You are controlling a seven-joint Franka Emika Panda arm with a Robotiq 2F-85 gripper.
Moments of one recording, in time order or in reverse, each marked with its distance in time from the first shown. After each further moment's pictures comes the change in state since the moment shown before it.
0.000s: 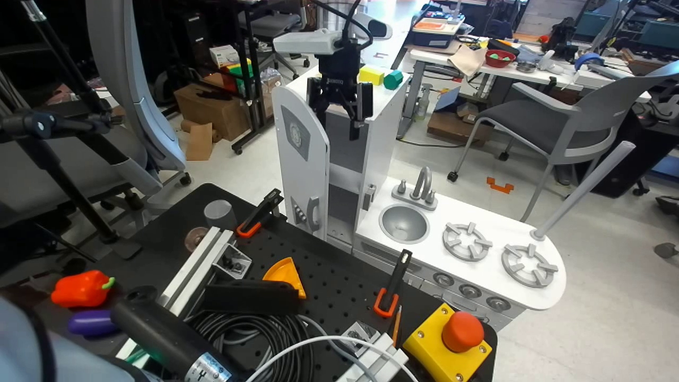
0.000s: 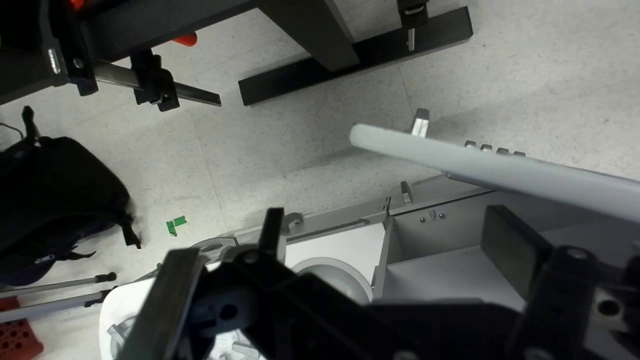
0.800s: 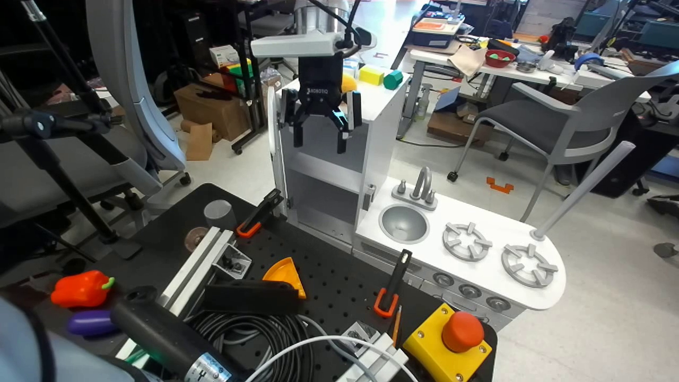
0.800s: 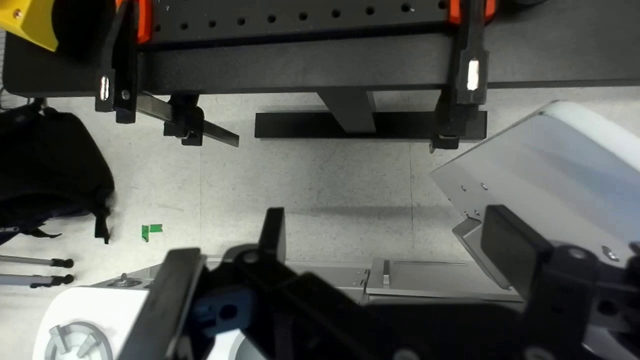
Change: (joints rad) arm -0.001 -0.090 0.037 -0.133 -0.016 -0.069 -0.232
